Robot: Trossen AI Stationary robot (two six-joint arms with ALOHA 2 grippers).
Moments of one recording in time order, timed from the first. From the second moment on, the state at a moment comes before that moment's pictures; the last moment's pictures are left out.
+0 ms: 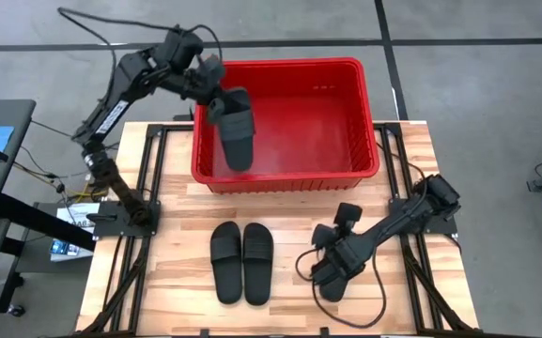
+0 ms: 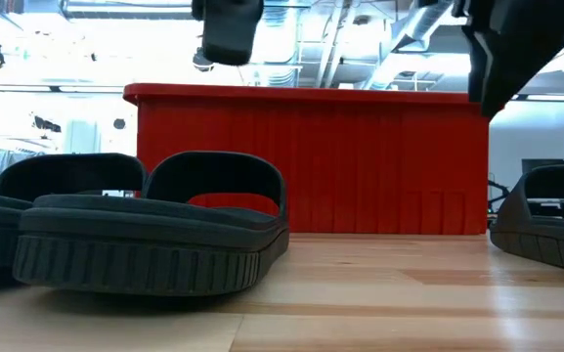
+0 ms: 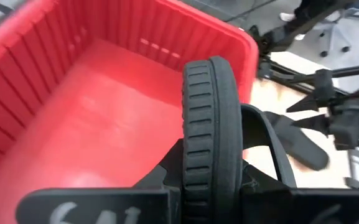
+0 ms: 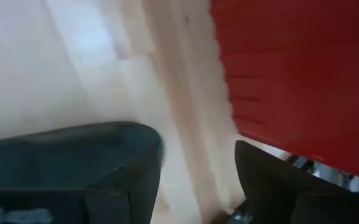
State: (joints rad) left arm 0.65 1.66 2.24 -1.27 0.39 0.07; right arm 0.57 1.86 1.50 -1.56 0.51 0.87
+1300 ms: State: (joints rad) left arm 0.83 1.97 2.20 -1.27 0.44 0.33; right arm 0.47 1.71 1.27 -1.49 0.44 0.89
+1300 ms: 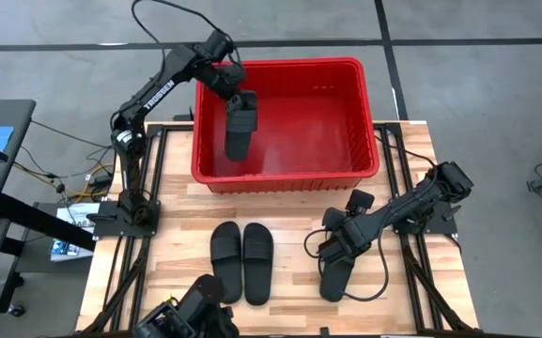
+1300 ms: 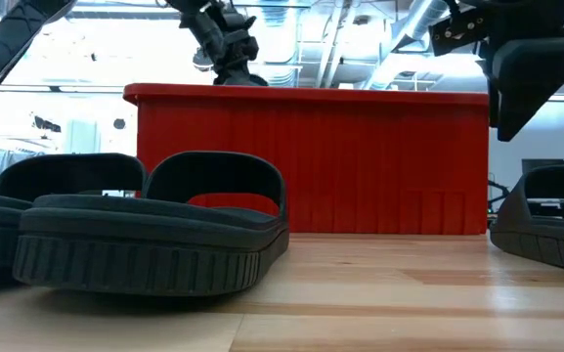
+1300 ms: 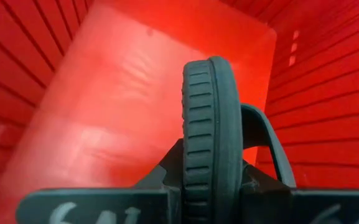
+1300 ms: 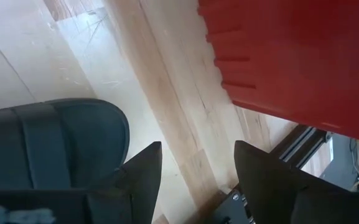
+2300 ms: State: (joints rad) left arm 0.83 1.97 1.93 -1.08 0.33 0.19; right arm 0.47 1.71 1.27 -1.51 0.43 0.88
